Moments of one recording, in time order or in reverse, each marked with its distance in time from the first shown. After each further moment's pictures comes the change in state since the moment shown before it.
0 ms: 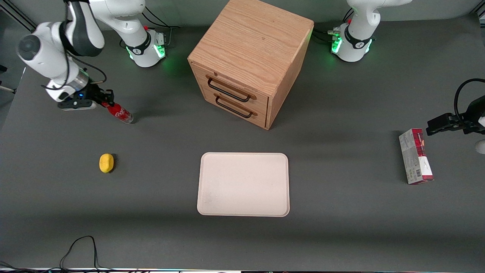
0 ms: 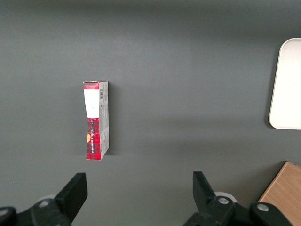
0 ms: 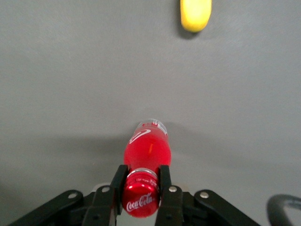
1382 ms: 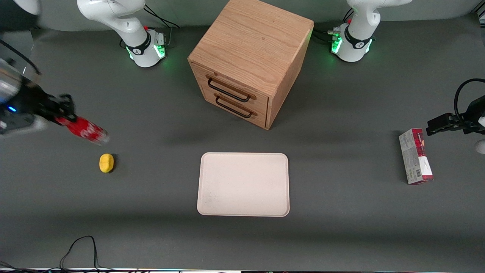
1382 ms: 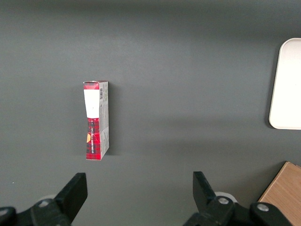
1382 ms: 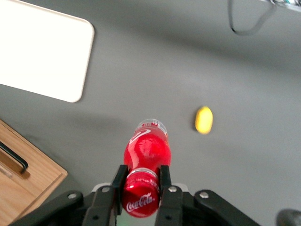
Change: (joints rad) arm 0.227 0.690 0.056 1.486 0.053 -0.793 -0.004
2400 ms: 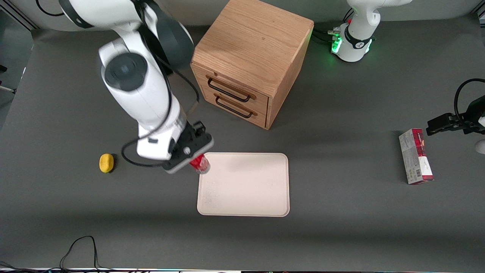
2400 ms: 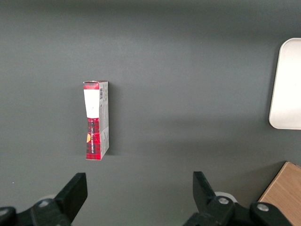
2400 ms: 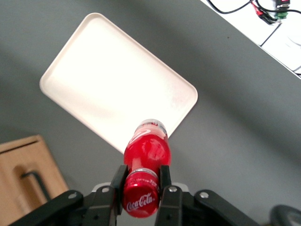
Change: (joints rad) arm 0.236 0.417 0.142 0.284 -0.036 0.250 0.004
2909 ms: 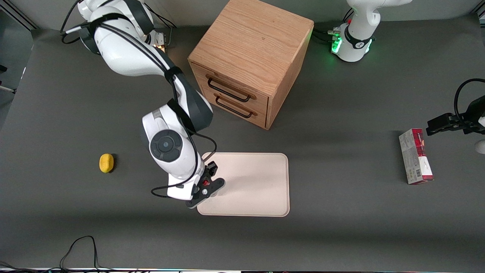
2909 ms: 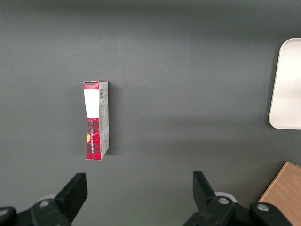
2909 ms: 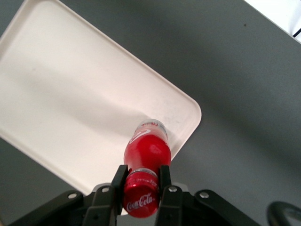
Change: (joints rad) arm -0.028 0.224 -0.011 0.001 -0.007 0.205 -0.001
